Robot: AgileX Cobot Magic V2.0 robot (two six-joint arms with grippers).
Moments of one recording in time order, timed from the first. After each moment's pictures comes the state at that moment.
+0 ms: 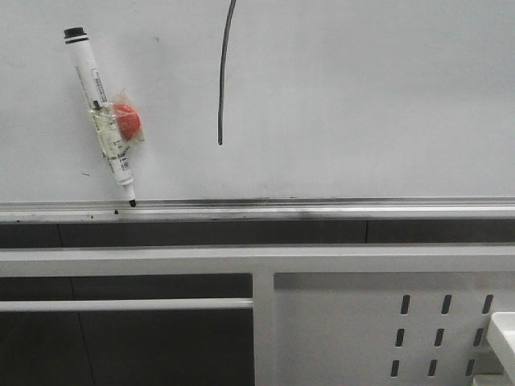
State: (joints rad) left arm -0.50 0.44 -0.32 1.85 -0.17 -1.82; right arm 0.64 0.62 -0.83 0.52 0.60 -0.86
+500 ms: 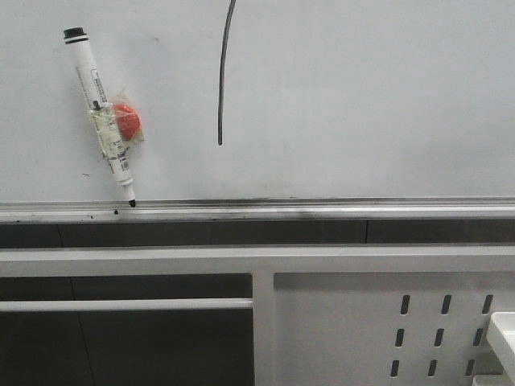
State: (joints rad) left arm -0.50 0.21 -0.26 1.85 -0.18 -1.75; right arm 0.64 0.11 -0.28 0.53 0.27 -0.83
